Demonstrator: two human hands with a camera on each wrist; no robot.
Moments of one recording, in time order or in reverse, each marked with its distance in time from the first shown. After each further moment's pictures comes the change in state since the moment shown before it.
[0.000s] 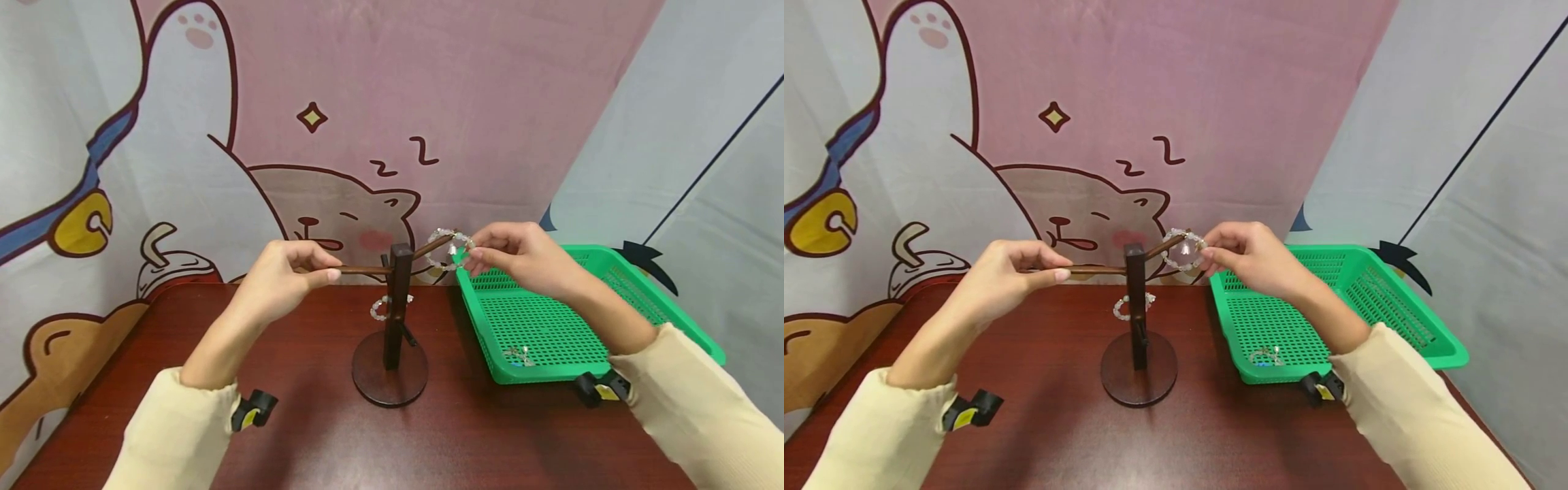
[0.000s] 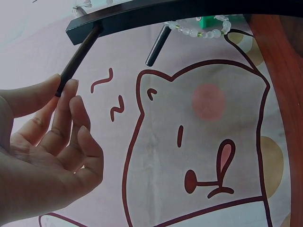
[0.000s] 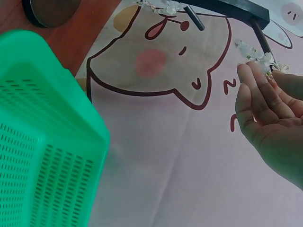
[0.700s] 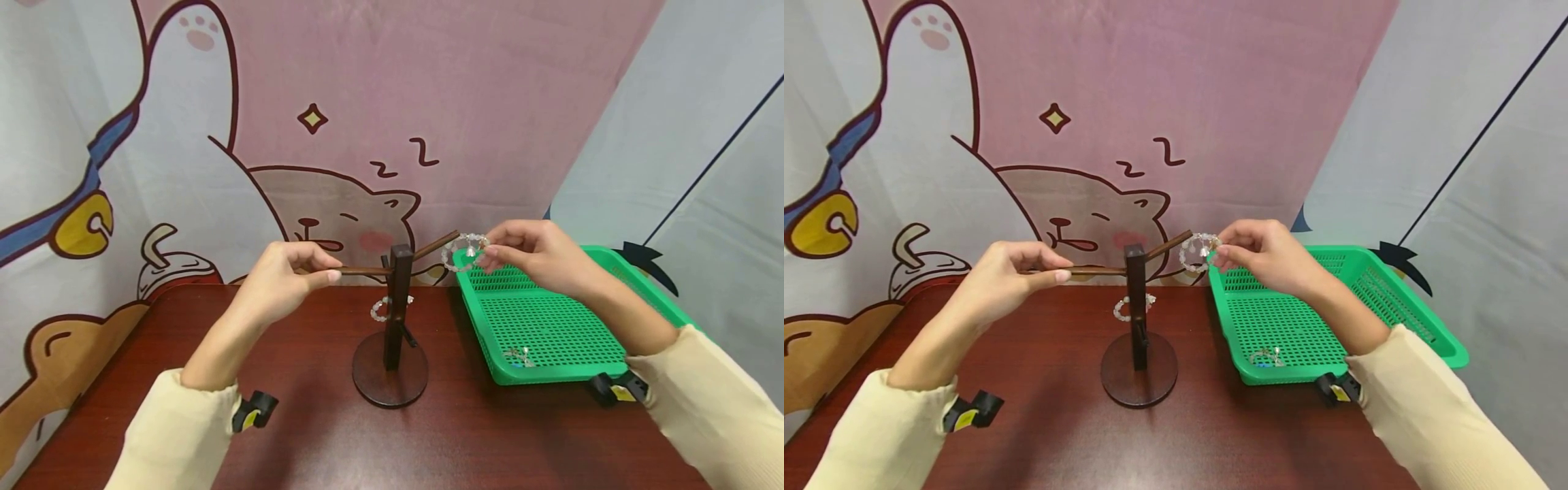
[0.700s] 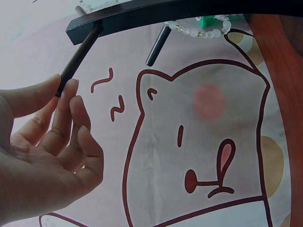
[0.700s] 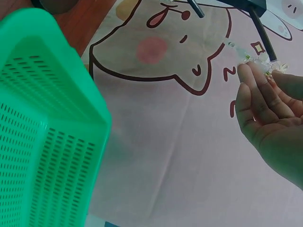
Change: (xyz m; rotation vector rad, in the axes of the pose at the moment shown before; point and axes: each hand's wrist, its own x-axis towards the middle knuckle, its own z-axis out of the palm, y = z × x) left_hand 0.000 0.000 0.000 -0.003 0.002 0.003; right_hand -0.008 0.001 -0.013 -0.077 0.031 0.000
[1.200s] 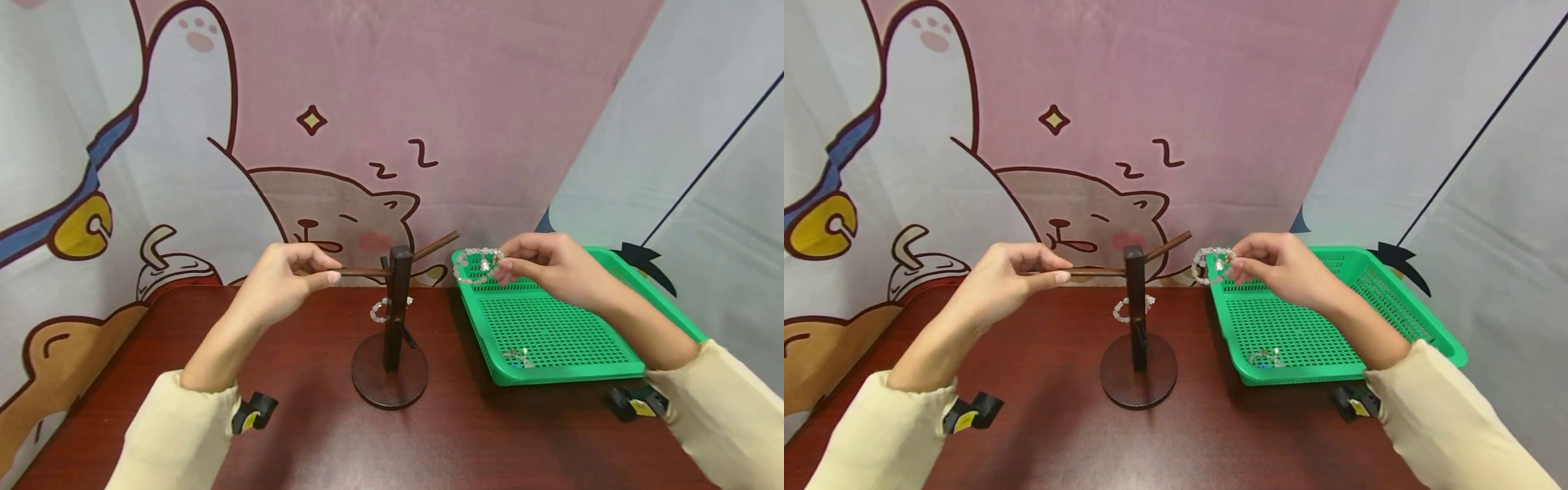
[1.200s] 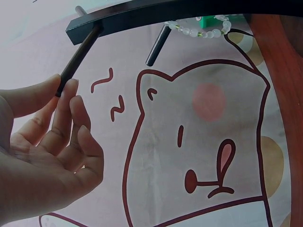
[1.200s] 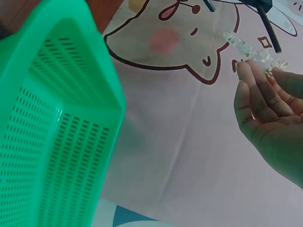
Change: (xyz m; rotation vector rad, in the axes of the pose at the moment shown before) left_hand -0.001 0.001 0.000 0.007 -0.002 -0.005; right_hand -0.019 0.010 -0.008 -0.032 -0.018 0.001
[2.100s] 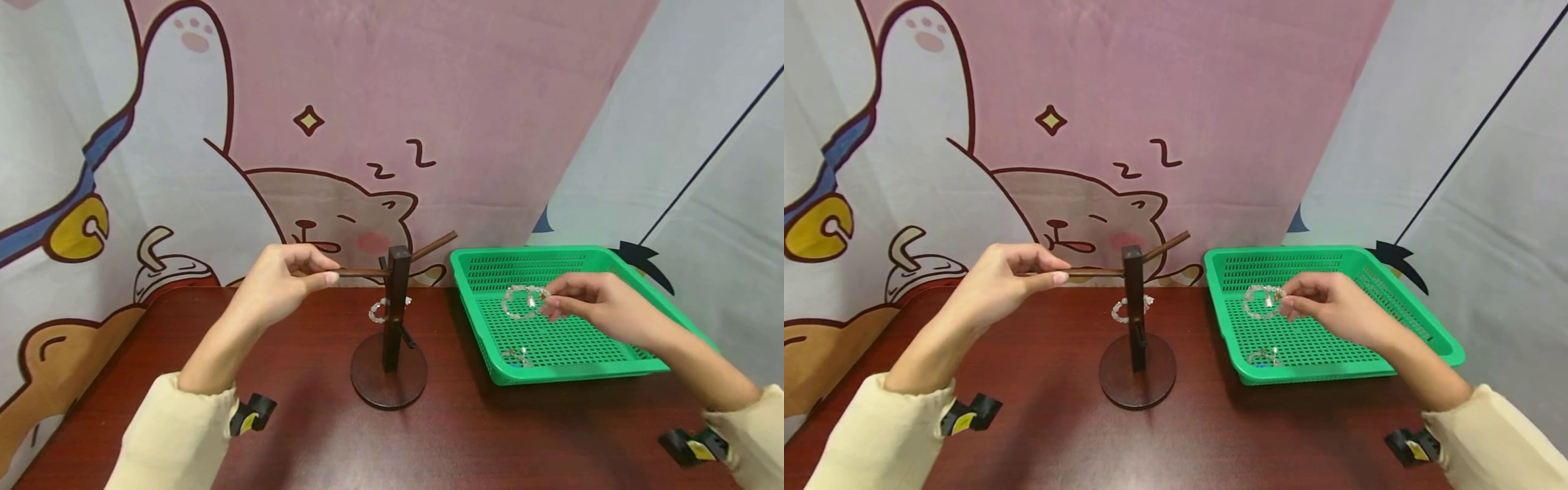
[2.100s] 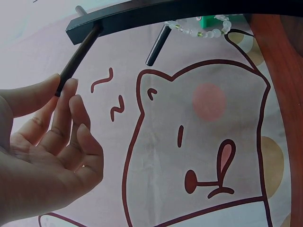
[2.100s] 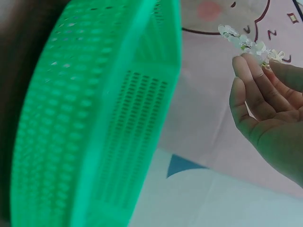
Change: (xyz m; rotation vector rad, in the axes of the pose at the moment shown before) left_hand 0.000 0.001 0.000 0.001 0.000 -0.002; right_hand -0.061 0.047 -0.017 -0.073 -0.032 0.092
